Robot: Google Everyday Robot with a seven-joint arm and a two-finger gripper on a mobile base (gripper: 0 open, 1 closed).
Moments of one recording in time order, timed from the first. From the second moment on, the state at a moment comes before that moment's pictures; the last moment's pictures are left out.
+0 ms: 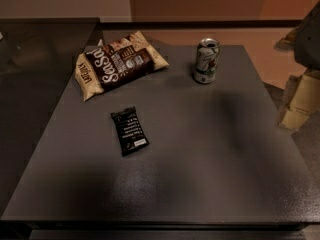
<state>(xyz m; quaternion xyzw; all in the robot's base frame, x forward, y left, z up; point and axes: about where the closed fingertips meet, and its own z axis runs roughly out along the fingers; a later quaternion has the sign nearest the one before) 0.438 -0.217 0.976 -0.60 0.78 -0.03 0.16</state>
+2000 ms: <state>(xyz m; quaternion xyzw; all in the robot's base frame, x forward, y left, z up) 0.533 -0.182 0.935 -0.56 0.78 0.04 0.28</state>
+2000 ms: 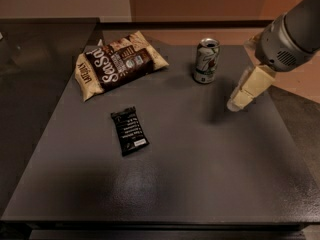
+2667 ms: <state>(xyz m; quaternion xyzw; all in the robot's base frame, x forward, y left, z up) 0.609 -0.173 0.913 -0.49 0.79 0.06 0.36</state>
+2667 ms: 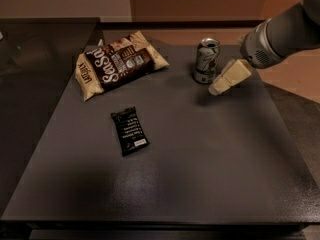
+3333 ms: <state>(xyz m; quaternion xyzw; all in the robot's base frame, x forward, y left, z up) 0.656 -0.163 0.900 -0.44 0.80 0.10 0.39</state>
